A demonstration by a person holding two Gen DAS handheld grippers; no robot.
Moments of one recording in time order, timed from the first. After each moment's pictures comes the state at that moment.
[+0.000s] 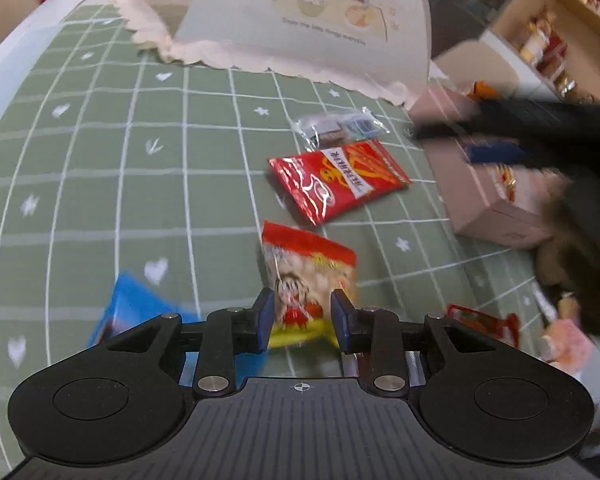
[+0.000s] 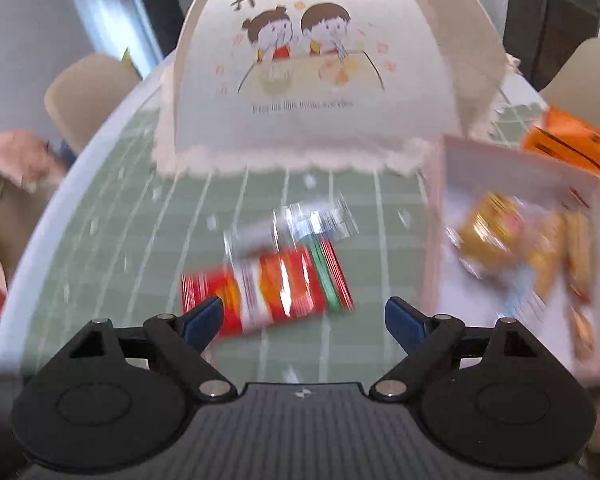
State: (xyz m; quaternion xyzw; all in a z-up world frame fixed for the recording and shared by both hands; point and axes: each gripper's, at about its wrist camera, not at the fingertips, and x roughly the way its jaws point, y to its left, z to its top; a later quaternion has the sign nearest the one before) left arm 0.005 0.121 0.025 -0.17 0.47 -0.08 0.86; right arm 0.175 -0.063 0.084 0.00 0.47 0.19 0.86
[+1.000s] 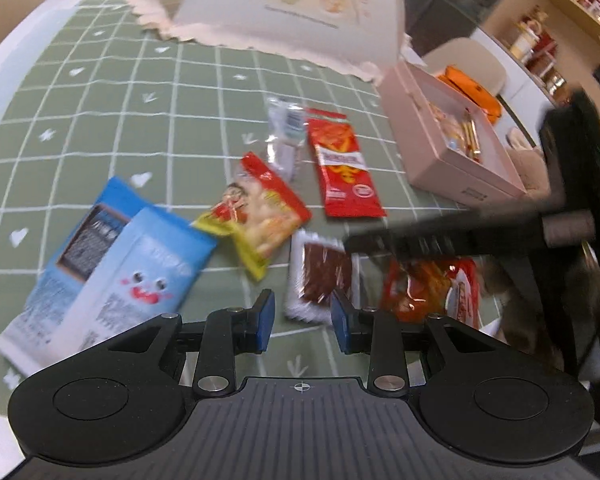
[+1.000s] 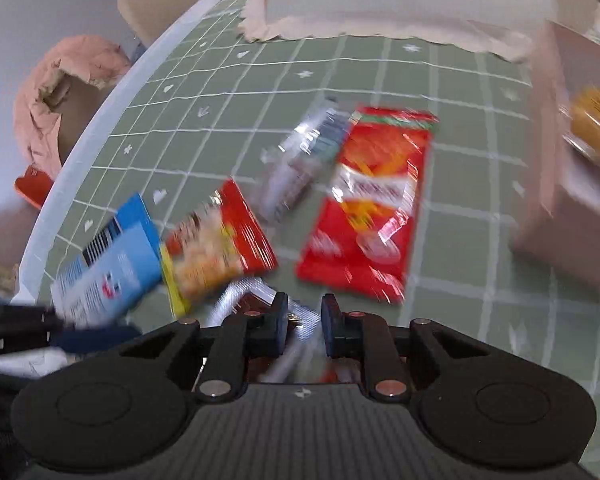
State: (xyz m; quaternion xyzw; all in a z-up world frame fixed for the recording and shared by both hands) left arm -0.053 0.088 0.037 -0.17 0.47 -0.08 0.86; right arm 0.076 -0.079 0.034 -0.05 0.55 0.31 0.78
